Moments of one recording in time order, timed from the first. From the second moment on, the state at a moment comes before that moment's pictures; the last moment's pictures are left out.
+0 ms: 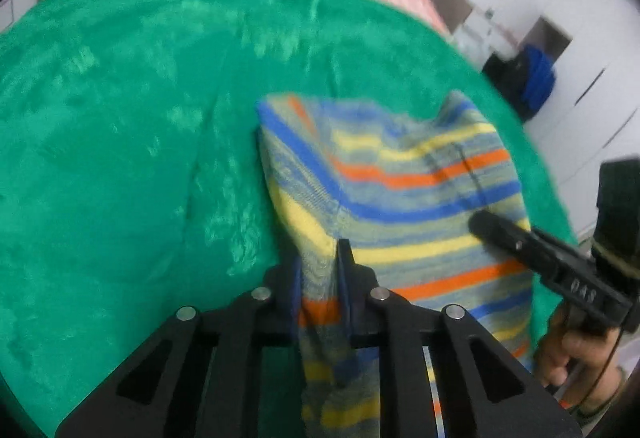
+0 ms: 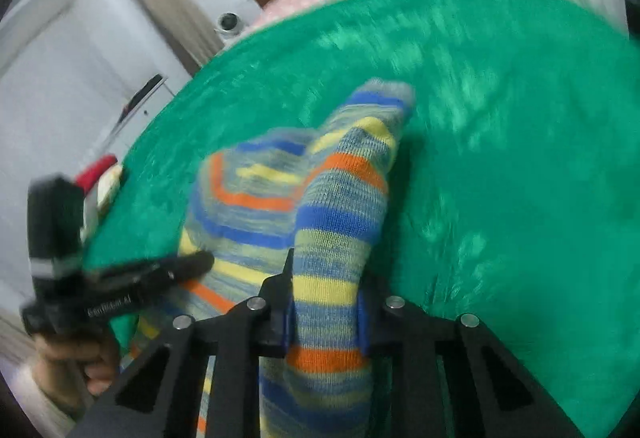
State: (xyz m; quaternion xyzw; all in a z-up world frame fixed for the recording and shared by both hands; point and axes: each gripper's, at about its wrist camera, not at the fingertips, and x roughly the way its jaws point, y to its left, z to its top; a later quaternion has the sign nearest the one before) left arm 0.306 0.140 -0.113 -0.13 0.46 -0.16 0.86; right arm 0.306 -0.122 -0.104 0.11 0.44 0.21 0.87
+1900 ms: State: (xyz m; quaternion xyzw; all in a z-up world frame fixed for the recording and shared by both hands) left arm 0.016 0.041 -0.003 0.06 0.37 0.07 0.92; right arm 0.010 -0.162 0.016 -0.02 0.39 0.14 0.91
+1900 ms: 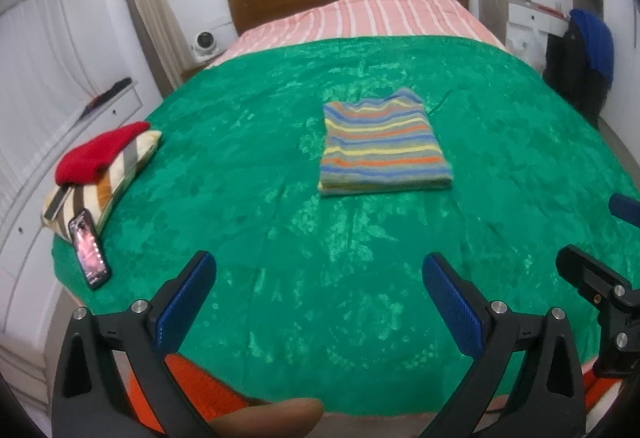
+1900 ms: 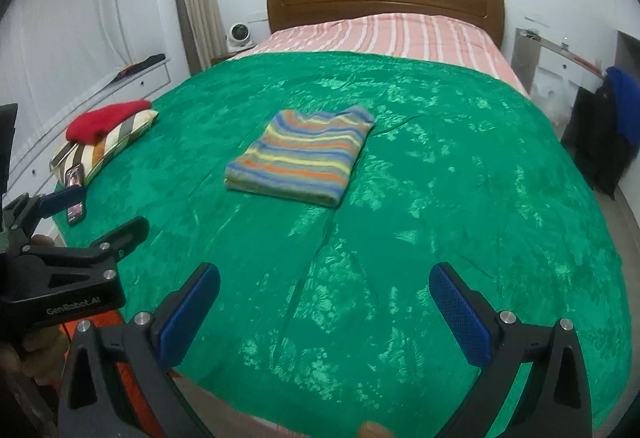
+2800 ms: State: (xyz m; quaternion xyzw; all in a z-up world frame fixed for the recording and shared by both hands) left arm -0.003 0.052 0.029 0.03 0.34 0.04 0.94; right arm 0.001 -0.157 0.051 -0.03 0.37 0.14 0.92
